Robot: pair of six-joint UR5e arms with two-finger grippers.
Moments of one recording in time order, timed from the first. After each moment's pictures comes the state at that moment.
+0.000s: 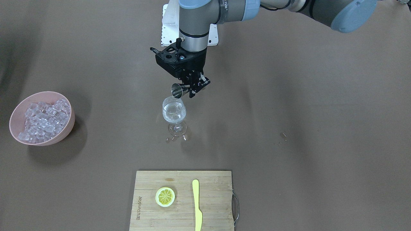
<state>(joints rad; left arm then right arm) -0.53 -2.50 -1.65 -1.46 -1.72 -0.40 1.47 -1.70 1.61 -1.22 2.26 0.06</state>
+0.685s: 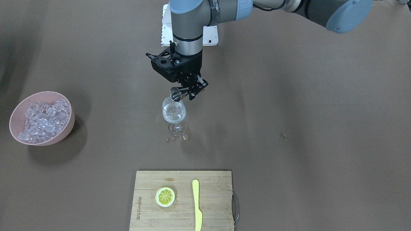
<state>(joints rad) -0.54 -2.54 -1.61 -1.39 -1.71 -0.39 1.47 -1.70 1.61 -1.22 2.26 0.06</state>
